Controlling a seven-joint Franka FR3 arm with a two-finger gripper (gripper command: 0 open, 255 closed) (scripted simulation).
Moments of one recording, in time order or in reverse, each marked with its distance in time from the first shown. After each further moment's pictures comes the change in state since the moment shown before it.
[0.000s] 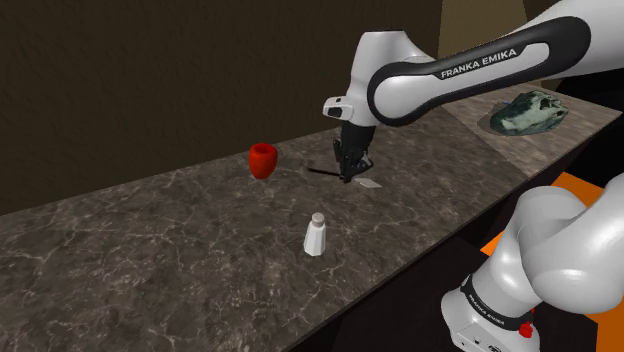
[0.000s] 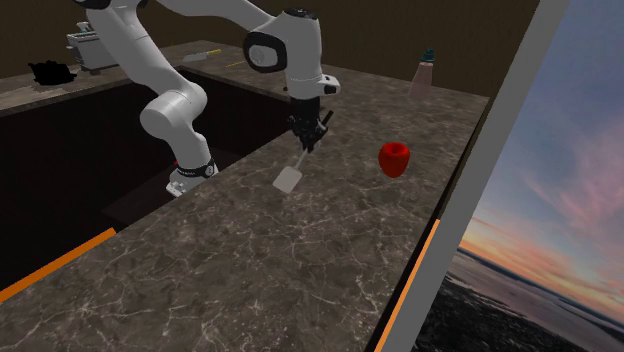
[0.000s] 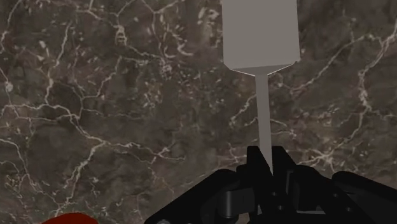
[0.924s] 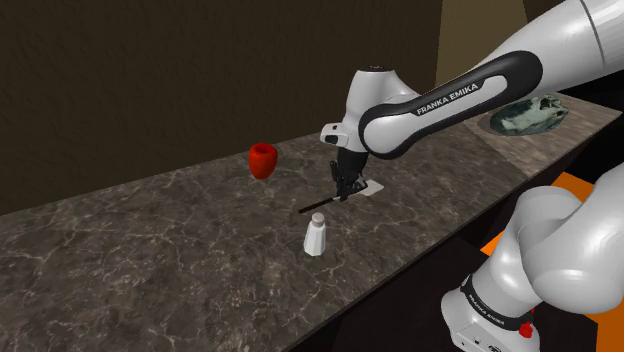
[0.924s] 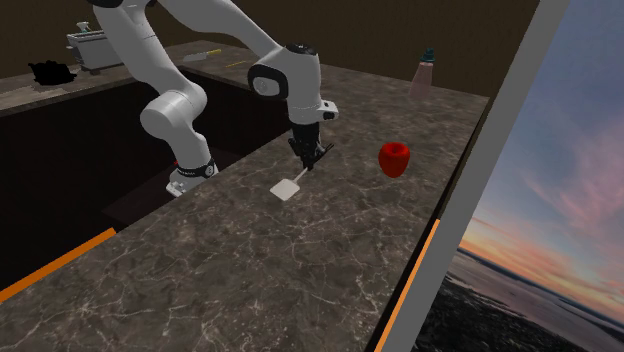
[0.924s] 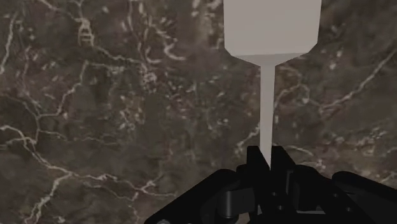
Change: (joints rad) arm 0.006 0.103 -0.013 -0.096 0.016 0.198 -0.024
